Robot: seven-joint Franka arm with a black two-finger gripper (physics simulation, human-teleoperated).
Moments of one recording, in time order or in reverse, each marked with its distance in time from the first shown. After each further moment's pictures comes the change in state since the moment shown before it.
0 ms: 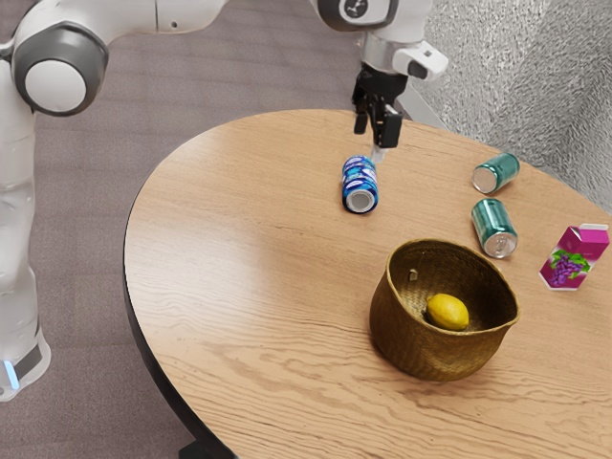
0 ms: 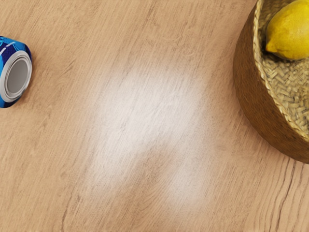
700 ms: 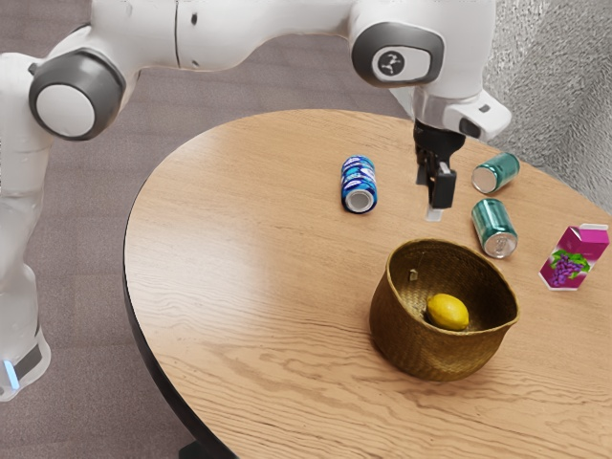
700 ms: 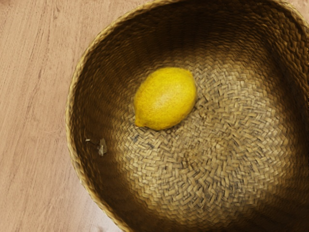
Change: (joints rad) arm -0.167 0.133 -0.087 0.124 0.067 0.133 -0.020
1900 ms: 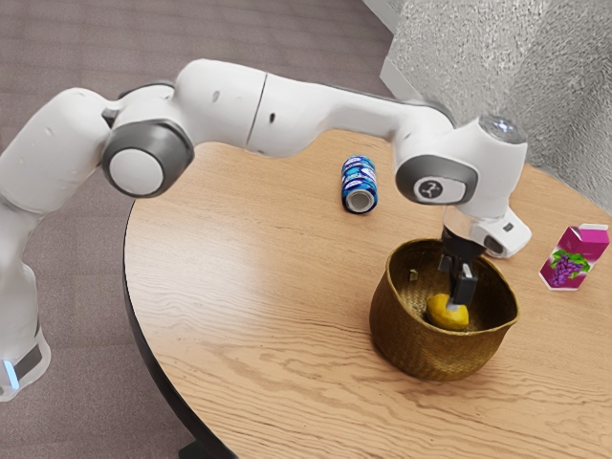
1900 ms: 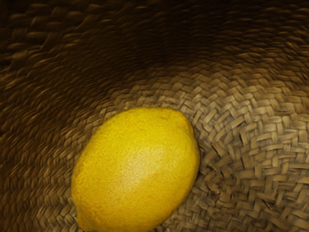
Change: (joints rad) arm -0.050 0.348 0.019 0.120 0.042 0.169 0.015
